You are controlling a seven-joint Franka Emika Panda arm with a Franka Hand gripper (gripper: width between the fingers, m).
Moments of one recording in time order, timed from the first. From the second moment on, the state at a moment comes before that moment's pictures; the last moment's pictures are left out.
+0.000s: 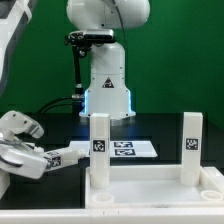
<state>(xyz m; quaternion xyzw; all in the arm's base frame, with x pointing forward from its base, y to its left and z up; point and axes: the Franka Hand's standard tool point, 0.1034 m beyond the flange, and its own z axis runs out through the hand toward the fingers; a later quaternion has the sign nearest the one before) 0.429 -0.171 0.010 -0.75 0.41 0.47 0.20</state>
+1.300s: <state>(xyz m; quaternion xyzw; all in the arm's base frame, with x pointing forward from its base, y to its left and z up) 0.492 -0.172 0.098 -0.86 0.38 0.31 0.17</state>
